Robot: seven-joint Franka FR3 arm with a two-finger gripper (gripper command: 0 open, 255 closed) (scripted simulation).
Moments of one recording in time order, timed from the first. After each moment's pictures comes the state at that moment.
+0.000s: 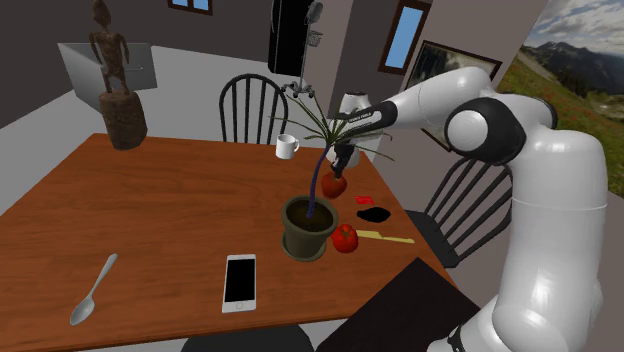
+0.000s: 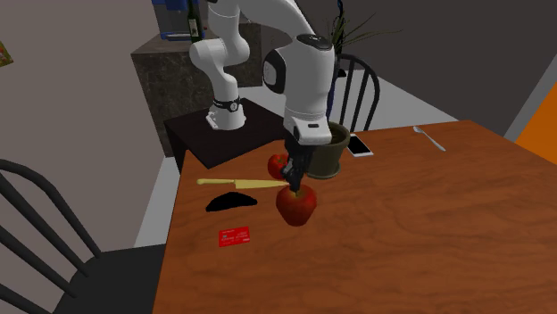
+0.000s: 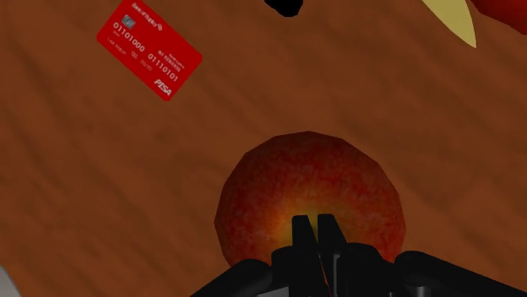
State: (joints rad) arm -0.12 0.52 -0.13 -1.70 -0.02 2.24 -0.51
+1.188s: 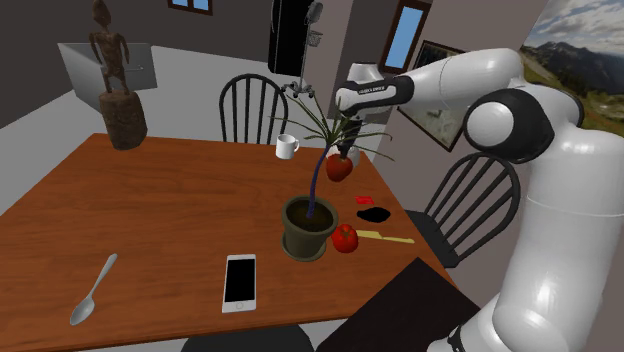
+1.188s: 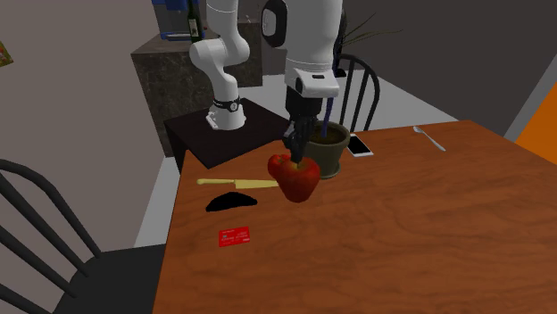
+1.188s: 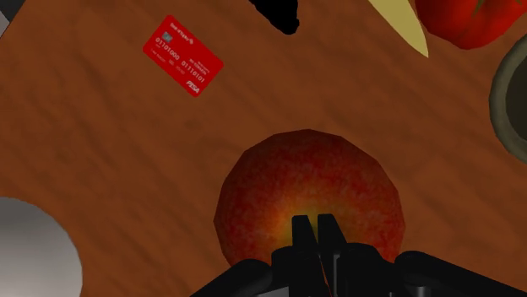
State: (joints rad) arm -0.12 0.42 -0.14 -1.61 -0.03 2.04 -0.52
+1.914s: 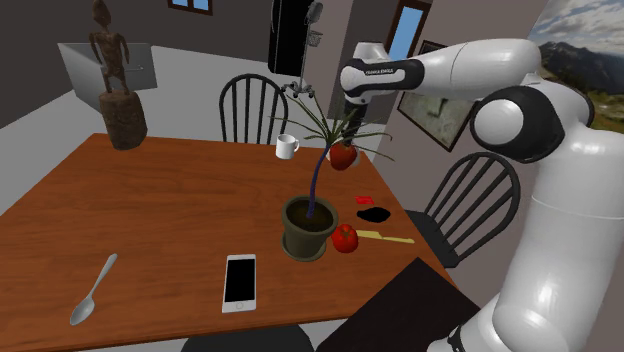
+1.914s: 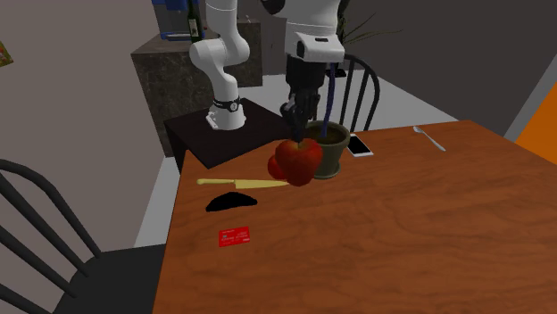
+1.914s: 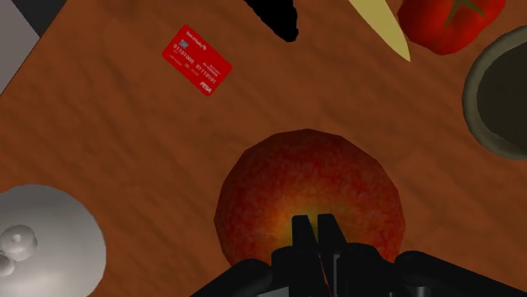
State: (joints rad) arm -0.12 0.38 -0.14 -1.51 -0.03 1.91 -0.52
